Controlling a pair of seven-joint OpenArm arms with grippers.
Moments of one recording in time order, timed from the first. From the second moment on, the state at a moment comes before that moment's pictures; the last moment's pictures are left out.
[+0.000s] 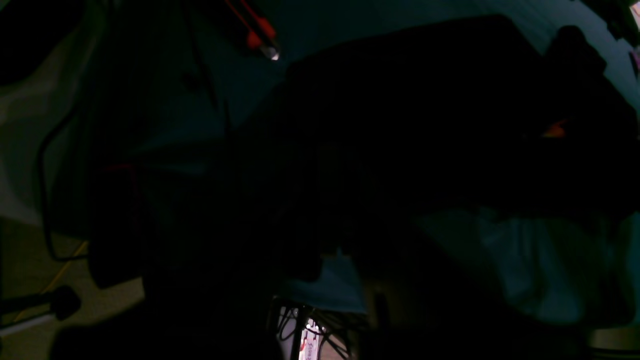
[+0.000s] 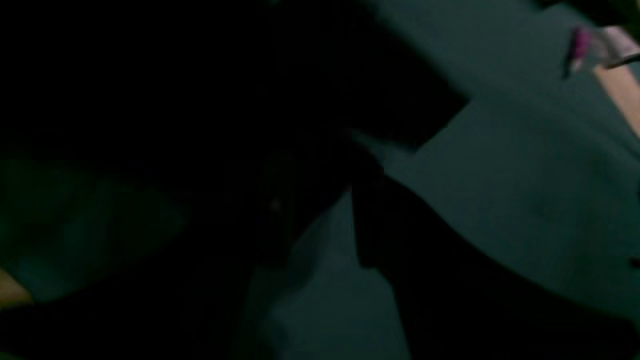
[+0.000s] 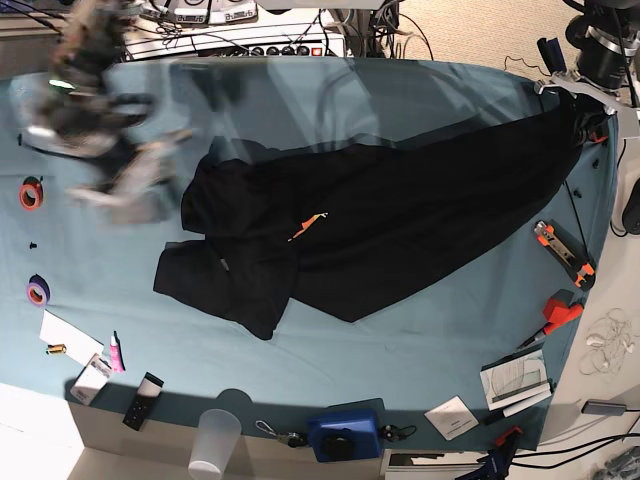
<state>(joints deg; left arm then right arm) 31.7 2.6 -52.4 127.3 -52.4 -28.7 59.3 -12.5 15.9 19.3 126.9 26.9 36.8 -68.1</state>
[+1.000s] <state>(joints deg) 31.7 2.6 -52.4 127.3 -52.4 -28.8 58.2 -1.9 27.5 -27.3 112.1 -10.3 17.6 -56.9</state>
